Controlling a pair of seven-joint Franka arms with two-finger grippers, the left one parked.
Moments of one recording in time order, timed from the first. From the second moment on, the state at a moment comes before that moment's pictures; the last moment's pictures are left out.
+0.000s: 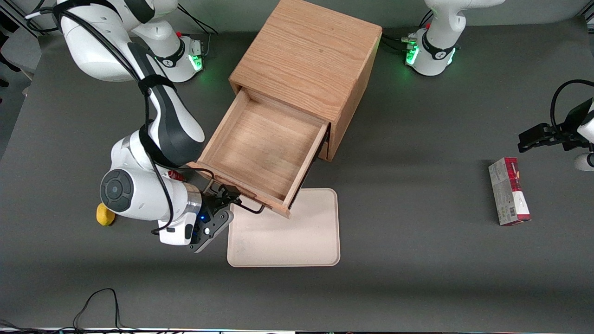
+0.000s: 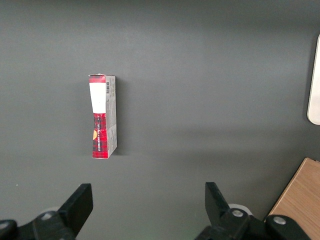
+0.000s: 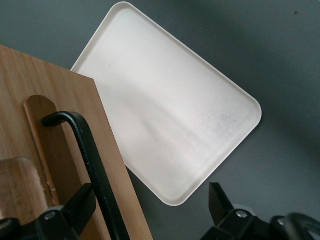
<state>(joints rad) 0.26 0.69 0.13 -1.14 0.20 1.84 -0.37</state>
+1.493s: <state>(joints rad) 0.15 0.30 -0.03 -1.42 0.09 1.57 -0.13</state>
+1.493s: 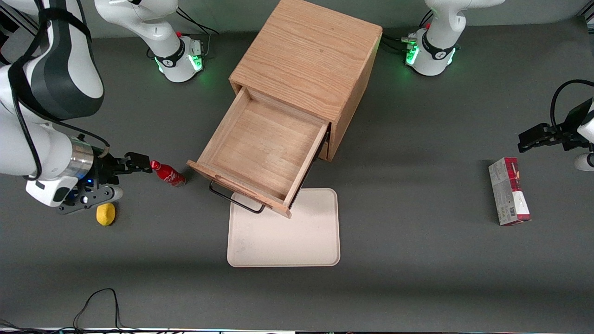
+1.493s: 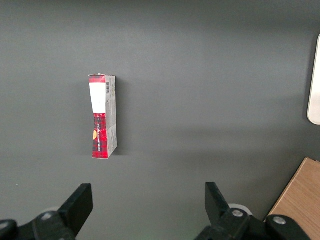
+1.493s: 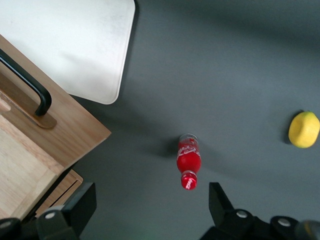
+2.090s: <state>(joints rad) 0.15 0.16 -0.09 -1.63 0.09 1.70 -0.13</state>
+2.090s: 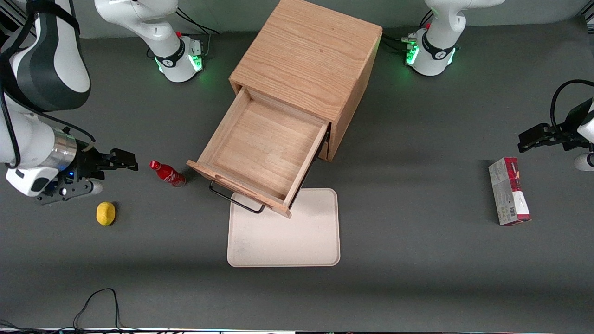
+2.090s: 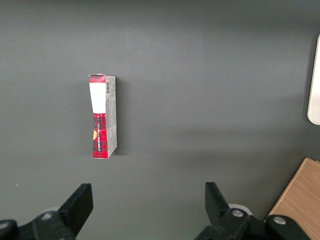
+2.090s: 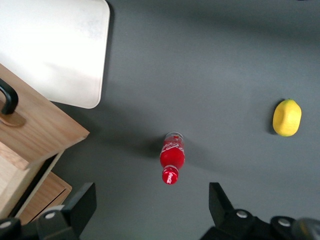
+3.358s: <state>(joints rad) 0.06 0.05 -0.01 -1.68 0.04 1.68 -0.14</state>
